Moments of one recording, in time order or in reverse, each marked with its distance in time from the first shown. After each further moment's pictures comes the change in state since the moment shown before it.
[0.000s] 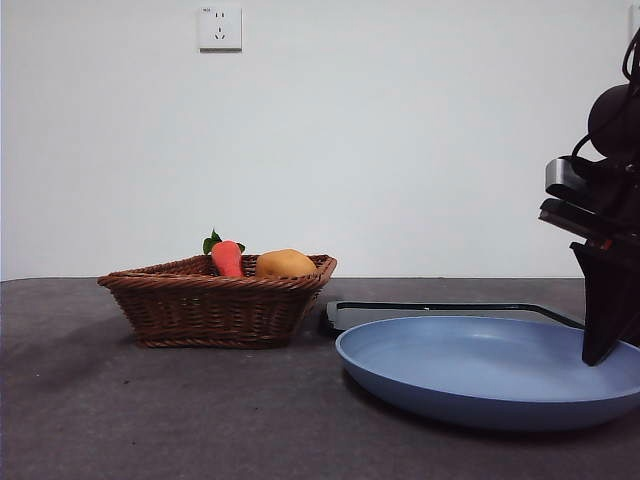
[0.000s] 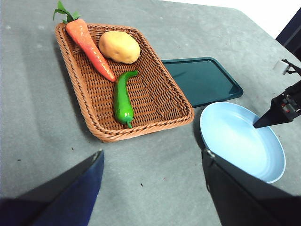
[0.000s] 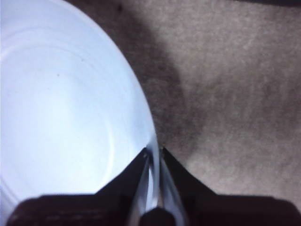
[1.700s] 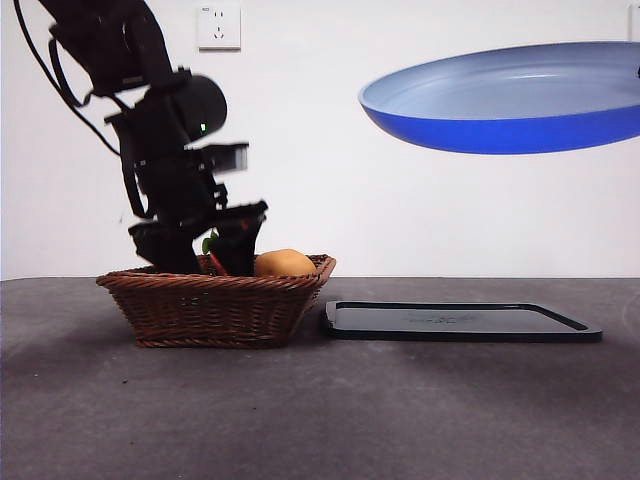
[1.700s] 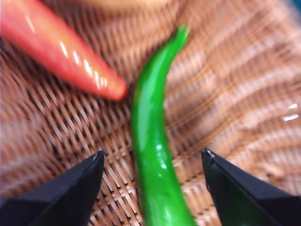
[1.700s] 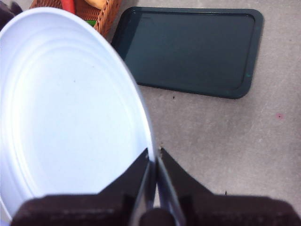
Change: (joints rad) left arm -0.466 1.390 0.800 0.071 -0.529 0.075; right arm -0.011 -0.681 0.097 -0.260 0.019 0.071
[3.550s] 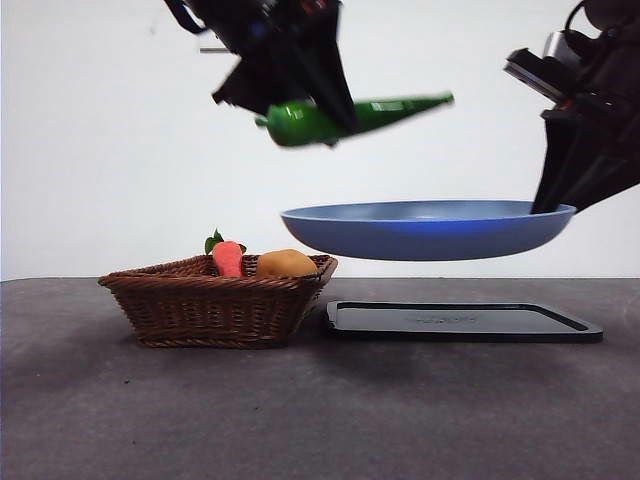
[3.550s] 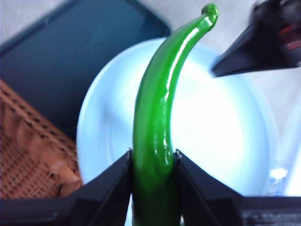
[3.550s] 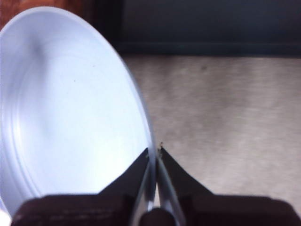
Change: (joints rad) left arm -0.284 -0.325 0.002 -0.165 0.190 -0.033; right arm 0.094 0.455 0.000 0.193 -0.108 0.199
